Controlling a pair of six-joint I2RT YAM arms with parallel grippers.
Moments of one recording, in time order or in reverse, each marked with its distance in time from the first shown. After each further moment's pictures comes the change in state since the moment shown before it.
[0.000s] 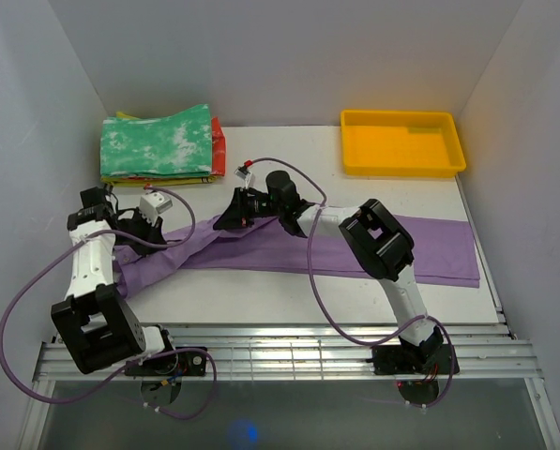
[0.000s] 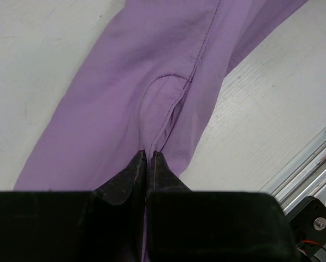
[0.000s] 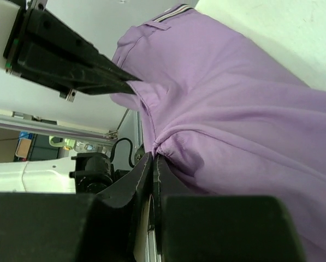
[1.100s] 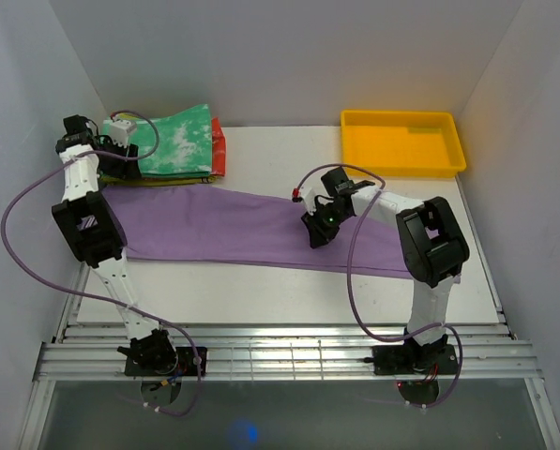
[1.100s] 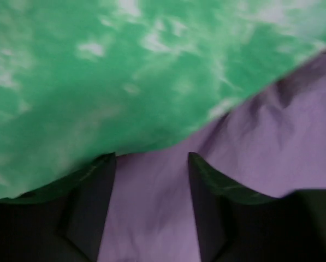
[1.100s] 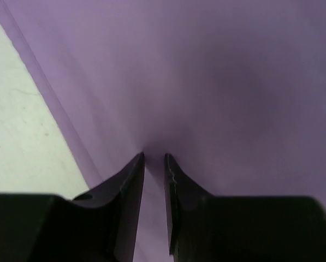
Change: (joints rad) left arm 0.016 0.889 1.037 0.091 -0.175 -0.302; right arm -0.290 -0.297 -0.174 -1.183 0.306 -1.432
